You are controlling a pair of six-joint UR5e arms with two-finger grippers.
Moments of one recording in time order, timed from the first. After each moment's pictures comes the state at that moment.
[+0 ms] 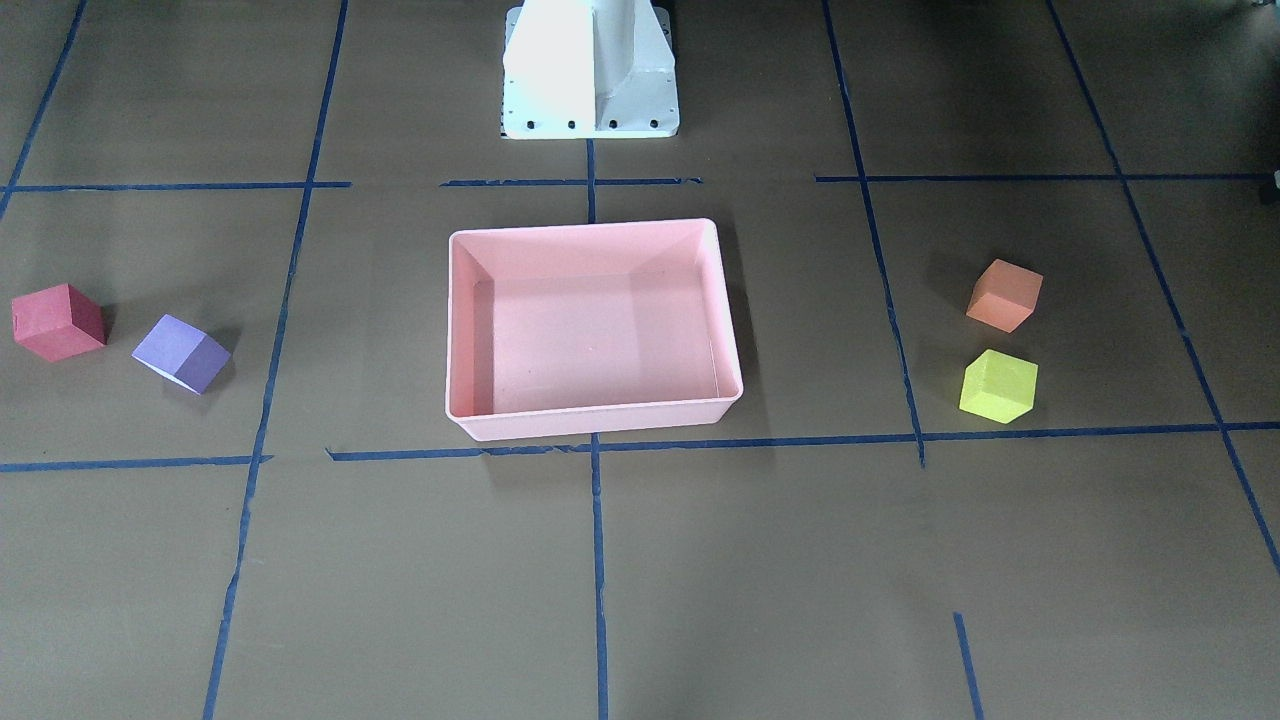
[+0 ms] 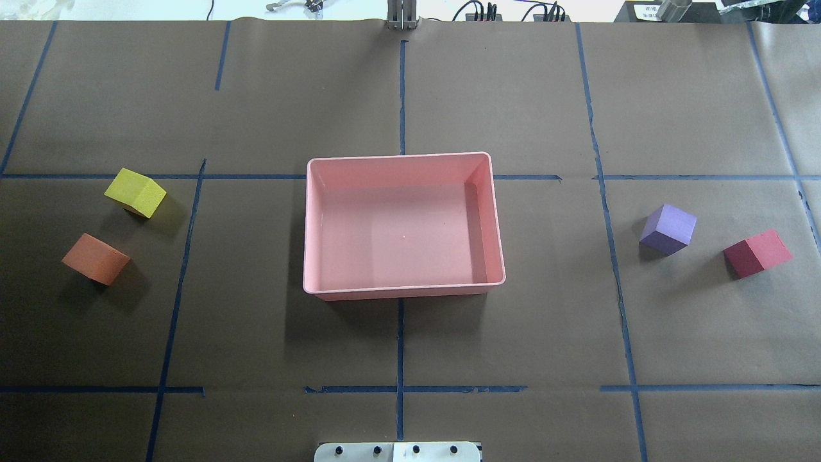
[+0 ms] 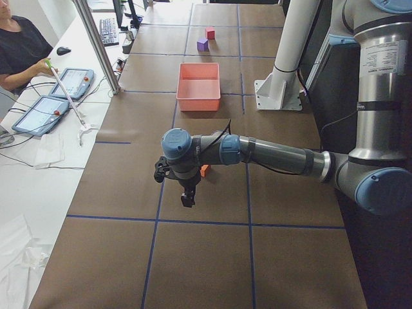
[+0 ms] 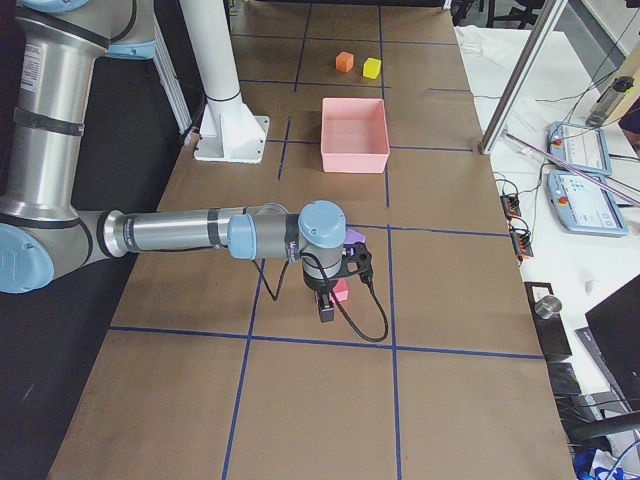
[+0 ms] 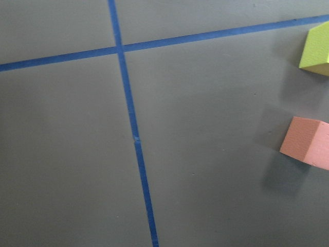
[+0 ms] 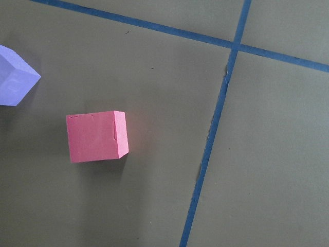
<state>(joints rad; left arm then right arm) -1.52 -1.50 -1.82 -1.32 -2.41 0.18 1.52 -1.81 1.91 -1.62 2.36 -0.16</state>
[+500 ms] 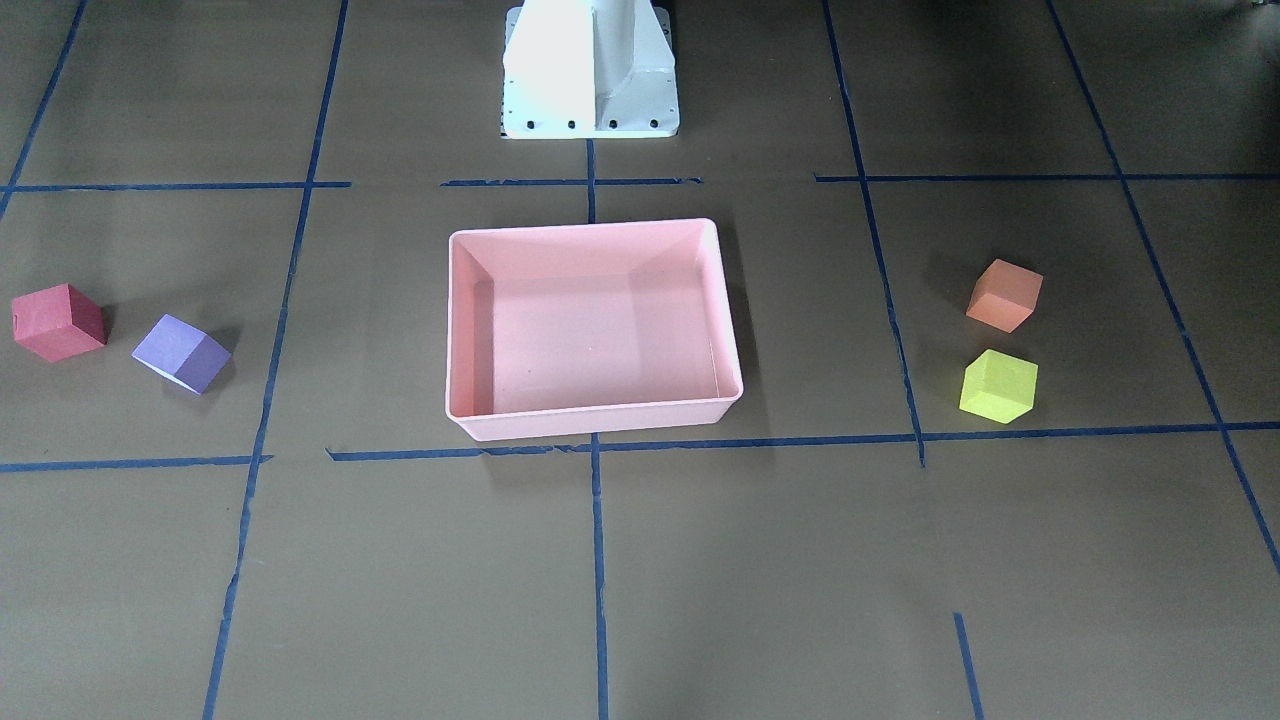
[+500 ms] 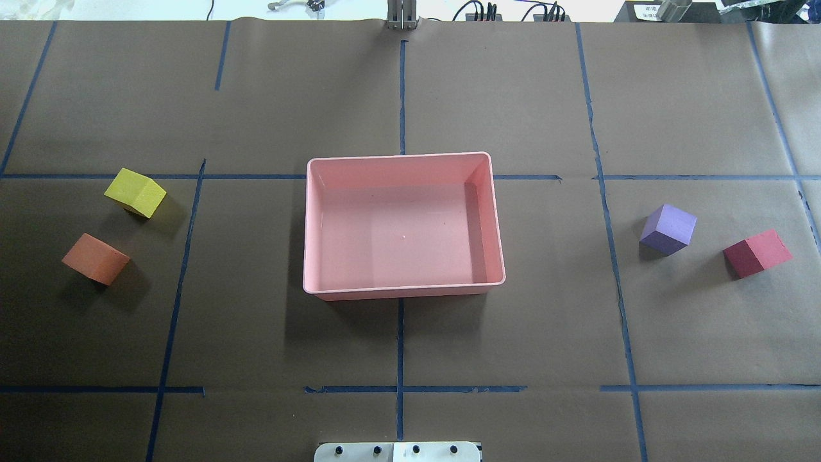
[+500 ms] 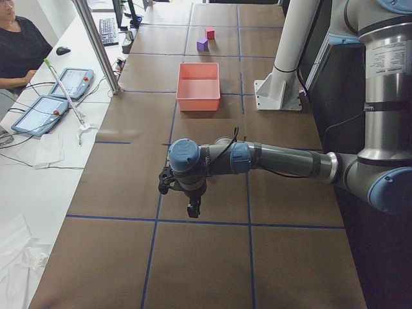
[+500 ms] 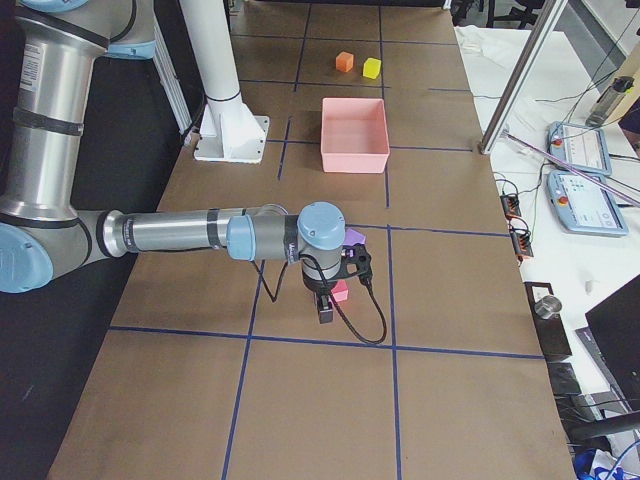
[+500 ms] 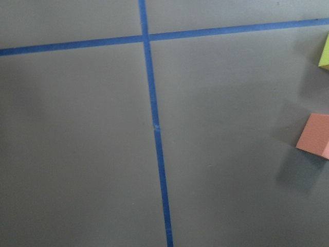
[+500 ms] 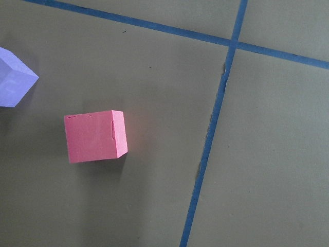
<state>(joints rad) -1.58 -1.45 -1.83 -1.33 -2.41 0.19 1.52 -1.82 1.91 -1.62 2.37 -0.15</state>
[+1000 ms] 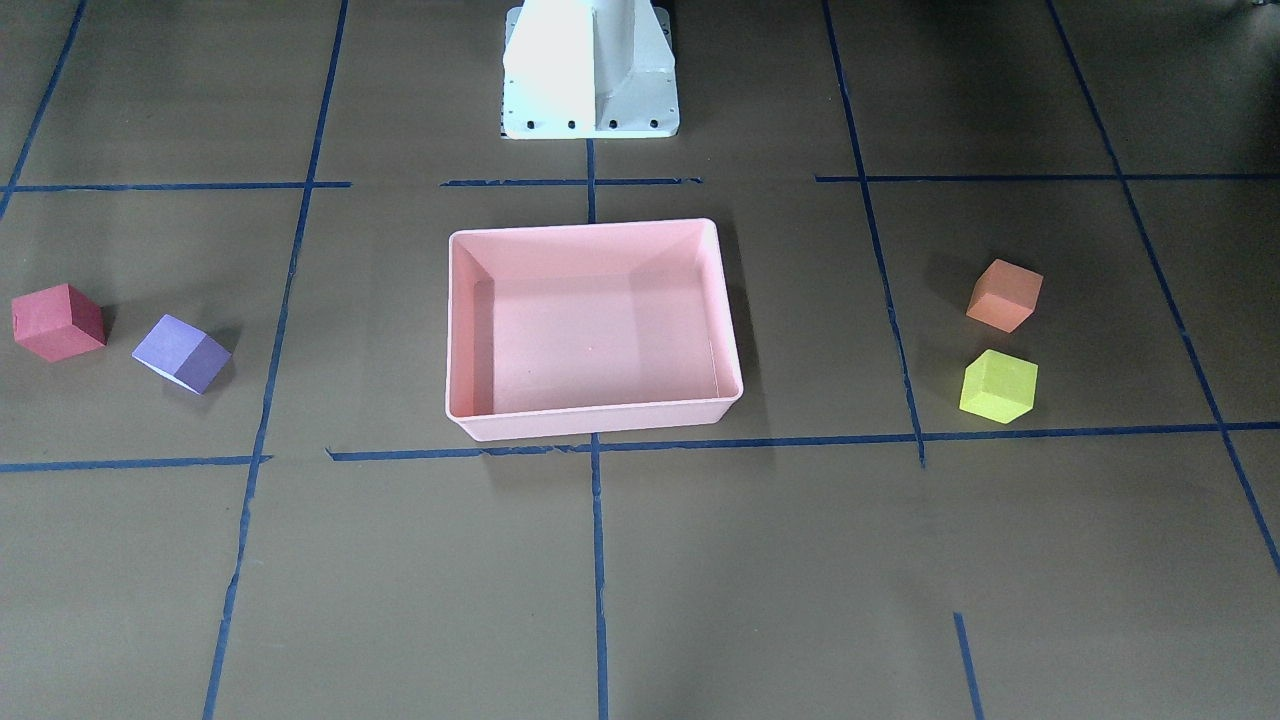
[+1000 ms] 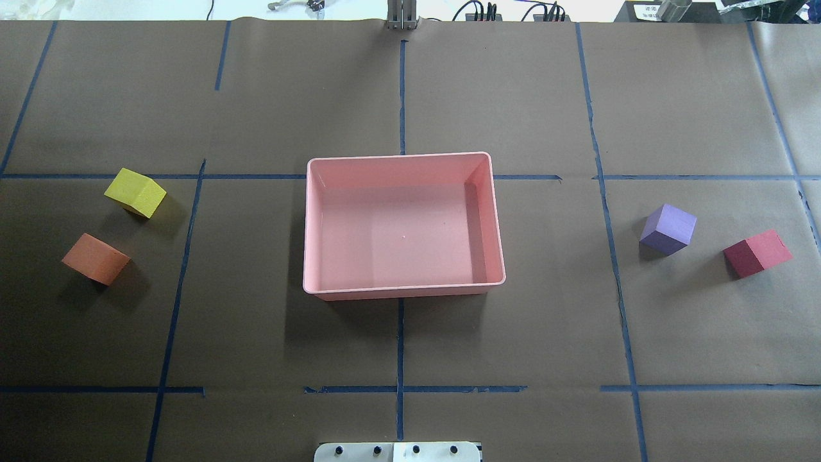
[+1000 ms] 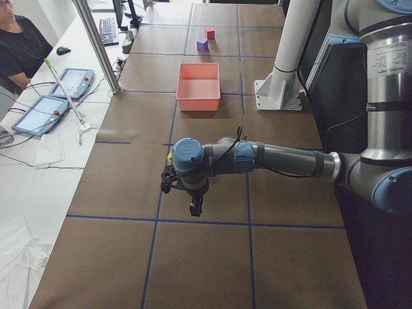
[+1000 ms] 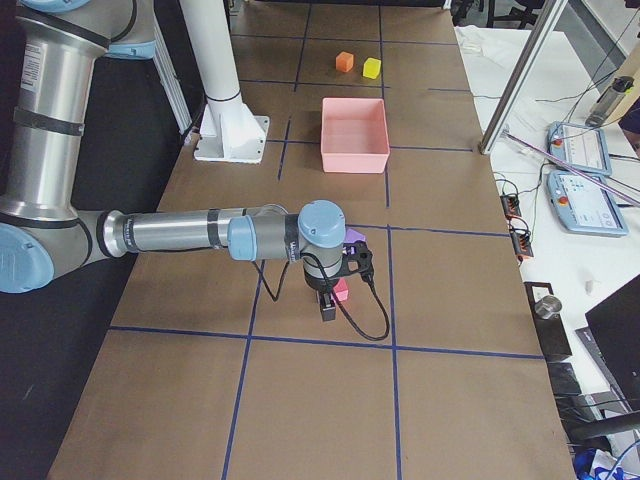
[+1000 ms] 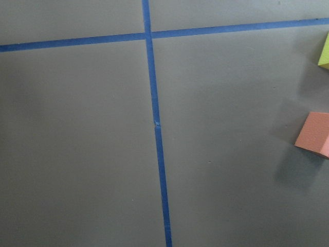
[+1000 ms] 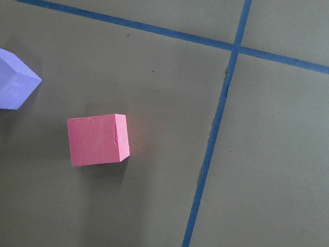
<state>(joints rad) -1.58 -1.43 -1.84 -1.33 -2.45 0.19 1.48 -1.82 1.91 -1.55 2.37 -0.14</state>
